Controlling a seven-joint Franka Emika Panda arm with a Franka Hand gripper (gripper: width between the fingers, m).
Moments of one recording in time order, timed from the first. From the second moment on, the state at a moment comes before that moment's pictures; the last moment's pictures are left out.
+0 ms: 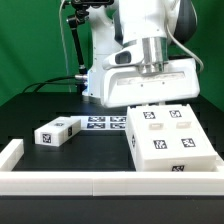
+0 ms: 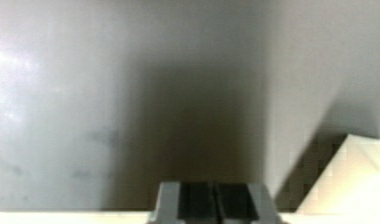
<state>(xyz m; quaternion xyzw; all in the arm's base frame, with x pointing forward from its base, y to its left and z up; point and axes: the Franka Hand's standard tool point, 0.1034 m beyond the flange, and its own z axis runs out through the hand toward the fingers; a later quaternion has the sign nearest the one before) 0.495 0.064 0.059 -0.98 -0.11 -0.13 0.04</state>
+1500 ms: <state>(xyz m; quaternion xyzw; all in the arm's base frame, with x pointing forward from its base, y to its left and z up) 0.522 0.074 0.118 -0.99 -0.12 -0.10 0.04</state>
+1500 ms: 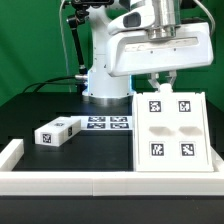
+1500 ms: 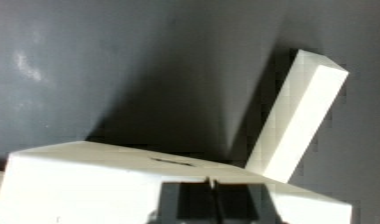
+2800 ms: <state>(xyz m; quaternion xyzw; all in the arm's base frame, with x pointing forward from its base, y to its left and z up) 0.542 0.068 0.143 -0.99 -0.14 -0.08 0.05</state>
